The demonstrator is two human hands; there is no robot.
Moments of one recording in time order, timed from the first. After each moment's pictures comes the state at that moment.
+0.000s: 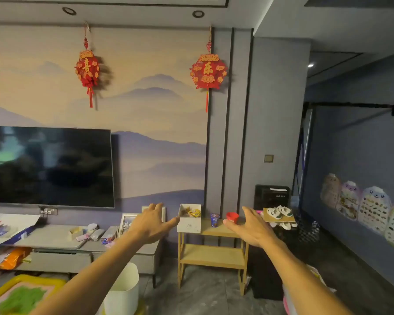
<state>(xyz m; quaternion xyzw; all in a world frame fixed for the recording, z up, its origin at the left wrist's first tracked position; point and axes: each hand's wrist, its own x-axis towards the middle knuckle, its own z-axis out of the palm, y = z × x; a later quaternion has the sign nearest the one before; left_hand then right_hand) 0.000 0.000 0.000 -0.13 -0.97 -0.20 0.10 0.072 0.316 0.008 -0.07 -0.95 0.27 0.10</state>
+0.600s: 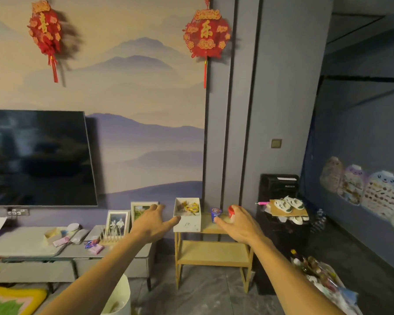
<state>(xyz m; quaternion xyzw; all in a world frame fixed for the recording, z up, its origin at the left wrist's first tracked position) -0.265 0.019 -0.061 -0.15 -0.97 -0.18 0.05 -0.195 0.314 -0.065 -0.11 -0.95 0.27 0.08</state>
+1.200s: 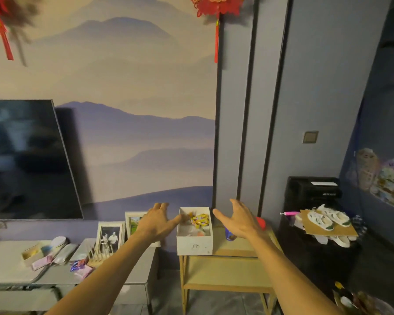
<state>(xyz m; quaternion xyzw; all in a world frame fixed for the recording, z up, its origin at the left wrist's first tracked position) -0.599 0.071 -0.102 -0.12 -0.97 -0.19 0.03 -0.524 0.335 -0.084 -0.11 -0.94 0.30 0.09</state>
